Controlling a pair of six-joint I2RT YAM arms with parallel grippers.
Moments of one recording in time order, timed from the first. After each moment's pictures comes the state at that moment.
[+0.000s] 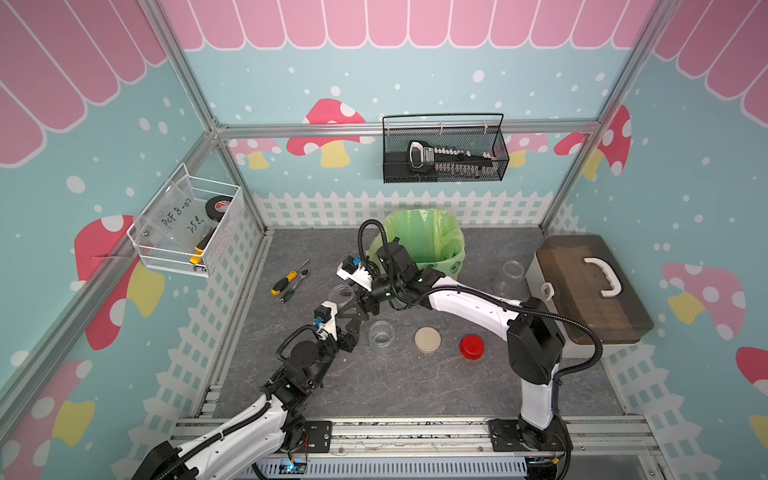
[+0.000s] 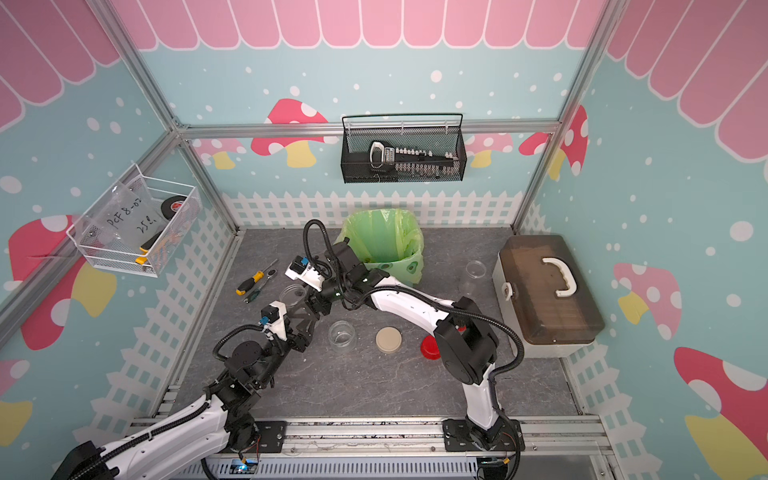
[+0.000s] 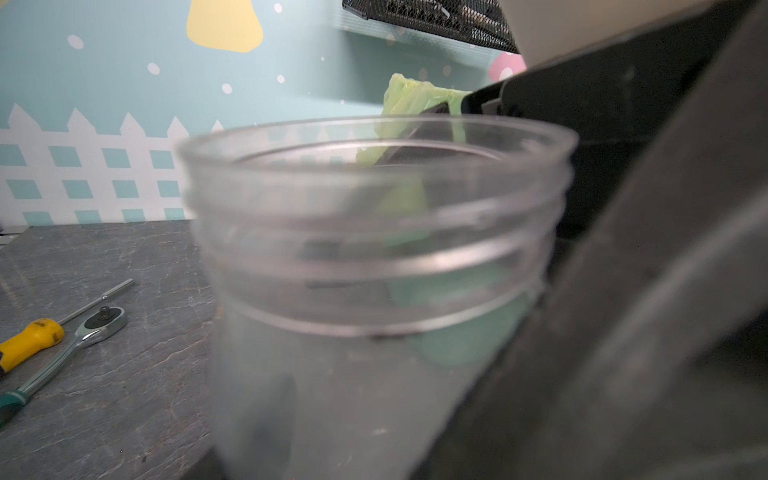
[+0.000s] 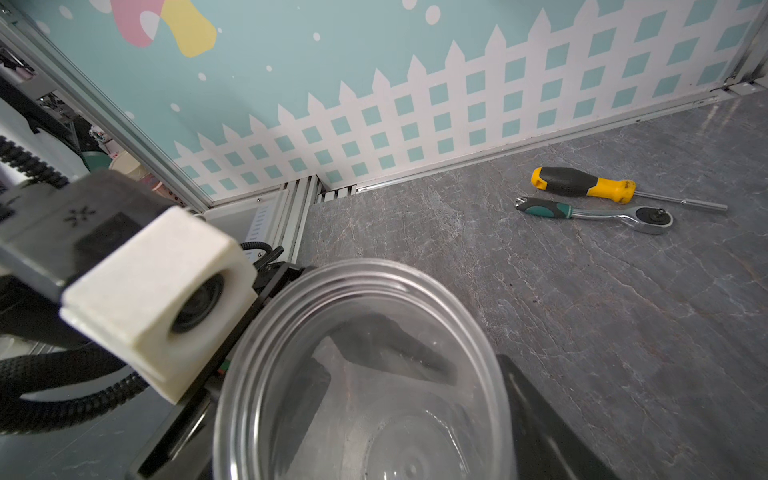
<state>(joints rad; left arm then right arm) -0.61 0.74 0.10 0.61 -0.22 -0.15 0.86 1.94 1.59 -0.20 -0.78 -0.09</state>
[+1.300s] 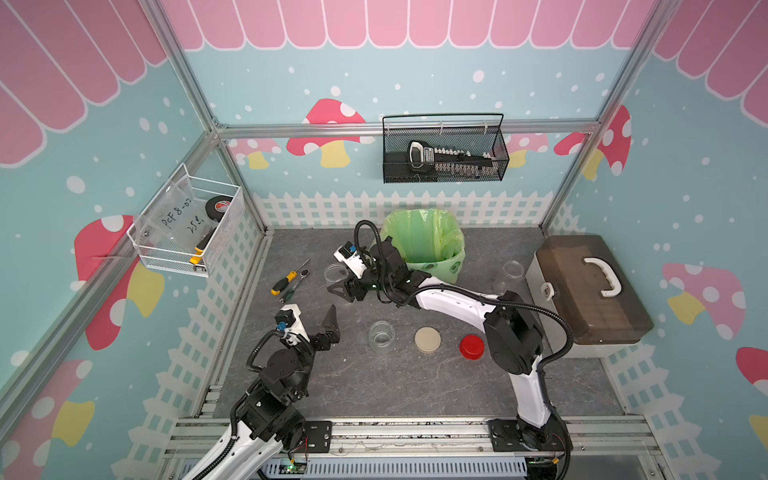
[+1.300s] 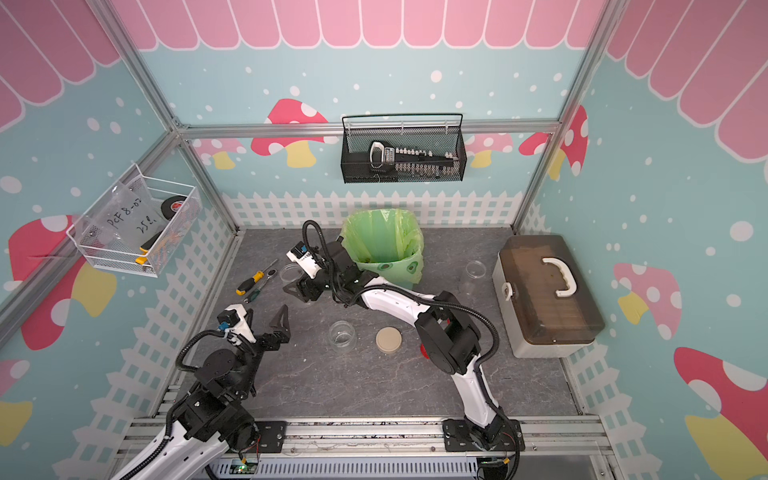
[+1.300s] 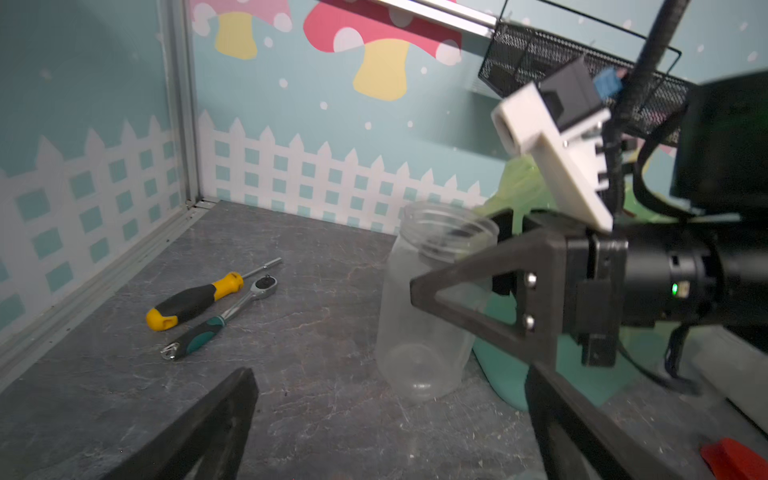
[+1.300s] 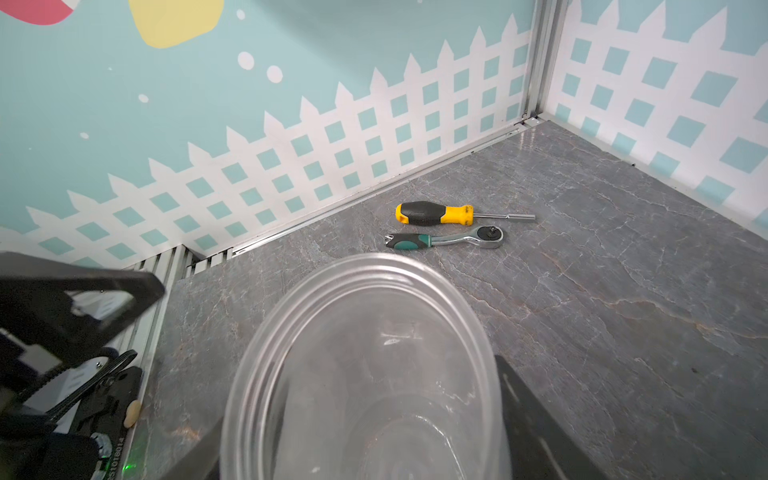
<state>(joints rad) -0.57 0.30 0.29 0.03 -0.58 -0.27 0.86 2.09 1.66 0.07 -0.42 0.05</state>
